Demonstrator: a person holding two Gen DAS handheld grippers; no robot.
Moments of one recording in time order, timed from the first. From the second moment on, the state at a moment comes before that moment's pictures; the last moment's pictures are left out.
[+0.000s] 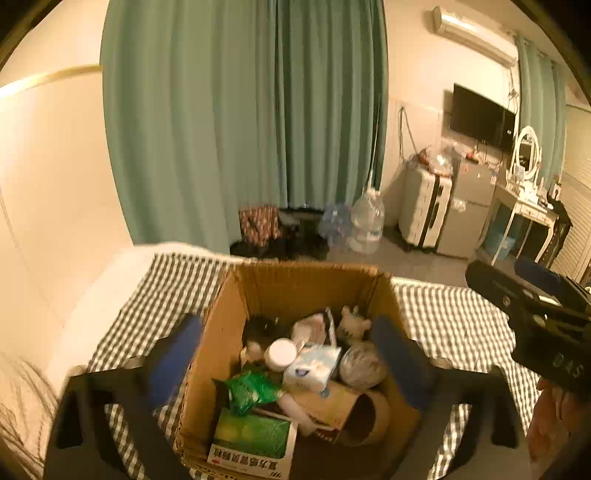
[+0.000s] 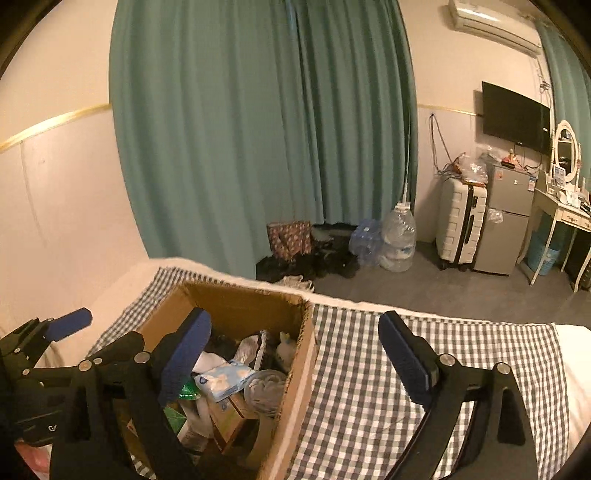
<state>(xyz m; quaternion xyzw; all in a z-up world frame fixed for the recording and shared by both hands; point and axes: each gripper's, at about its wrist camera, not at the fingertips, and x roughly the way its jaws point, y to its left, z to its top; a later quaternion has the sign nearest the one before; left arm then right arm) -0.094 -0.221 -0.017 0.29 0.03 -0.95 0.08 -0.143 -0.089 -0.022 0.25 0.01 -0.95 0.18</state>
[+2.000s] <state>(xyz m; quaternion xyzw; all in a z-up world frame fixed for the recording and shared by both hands) -0.051 0.022 0.010 0.19 -0.06 -0.98 0.01 -0.039 0.213 0.011 0.21 -0.01 -0.98 -0.02</state>
